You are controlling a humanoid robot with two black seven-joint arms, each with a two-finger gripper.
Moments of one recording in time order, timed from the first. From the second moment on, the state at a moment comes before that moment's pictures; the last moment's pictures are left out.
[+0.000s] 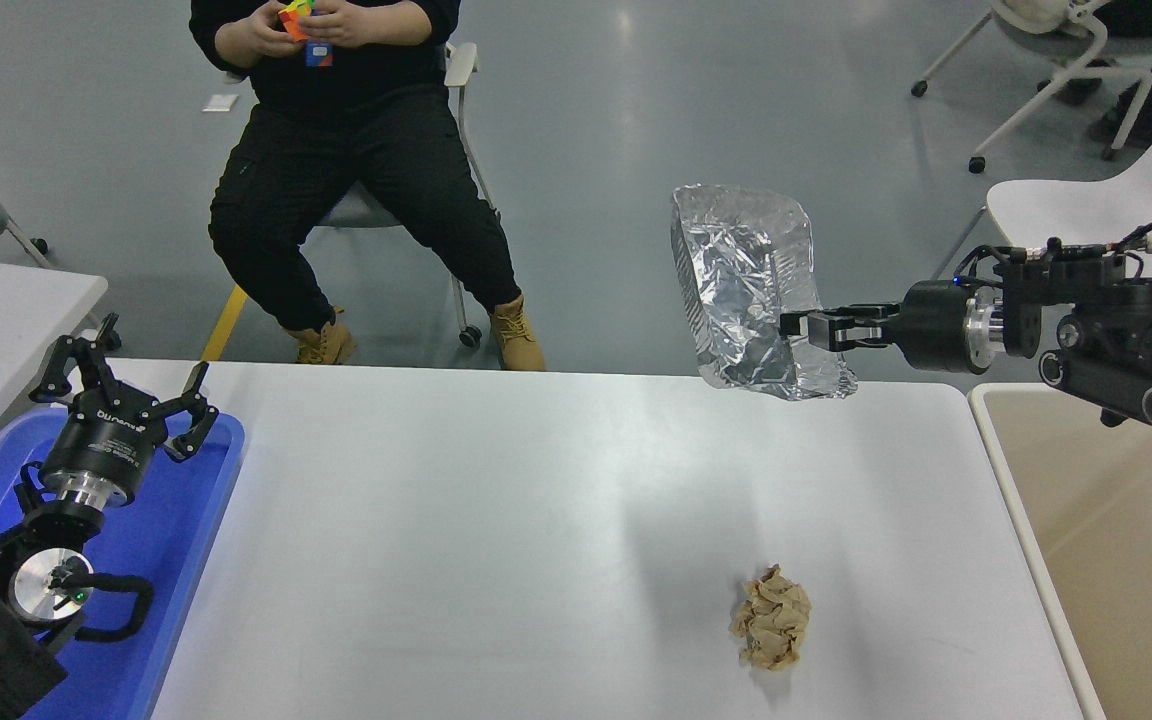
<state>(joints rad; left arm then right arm) -0.55 0.46 -0.57 -0.39 -0.23 -0.70 -0.60 1.46 -0.54 -0.62 0.83 -0.90 -0.01 0.70</state>
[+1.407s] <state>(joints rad) -0.55 0.46 -0.57 -0.39 -0.23 -0.70 -0.60 0.92 -0.62 -0.49 -0.01 -0.56 0.18 0.40</state>
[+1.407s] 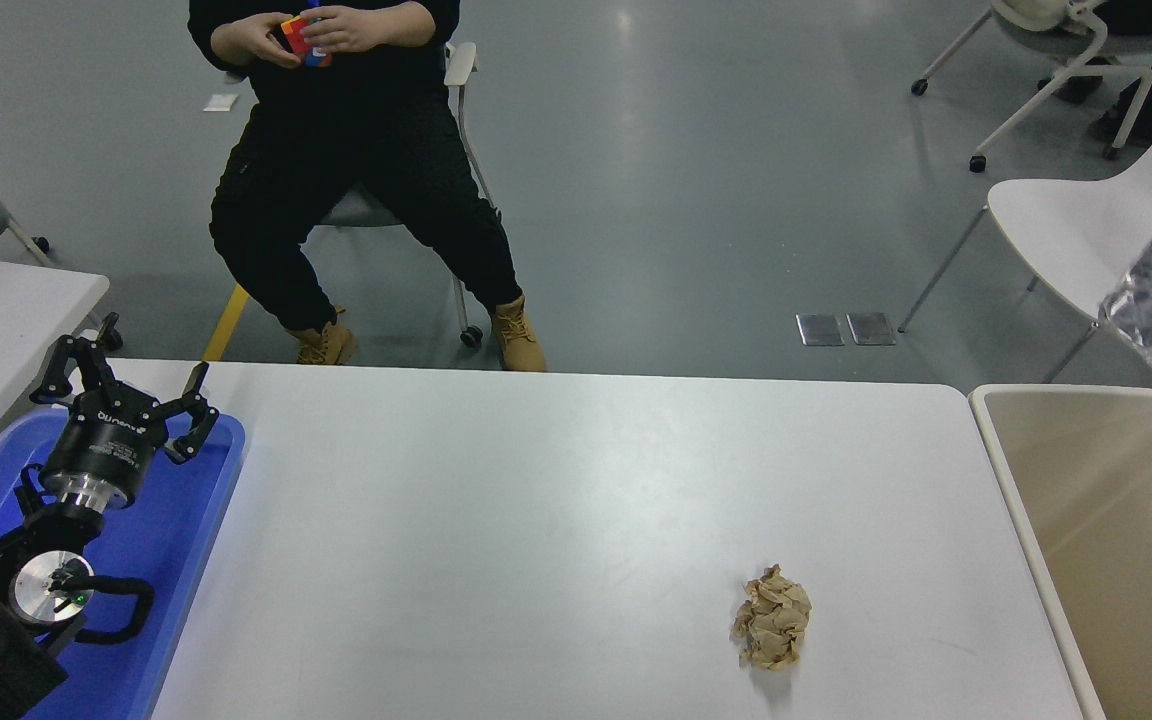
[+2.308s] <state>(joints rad) -0.55 0.46 -0.57 -0.39 -0.23 -0.70 -0.60 0.63 -0.52 -0.20 -0.02 -0.55 0.16 0.24</state>
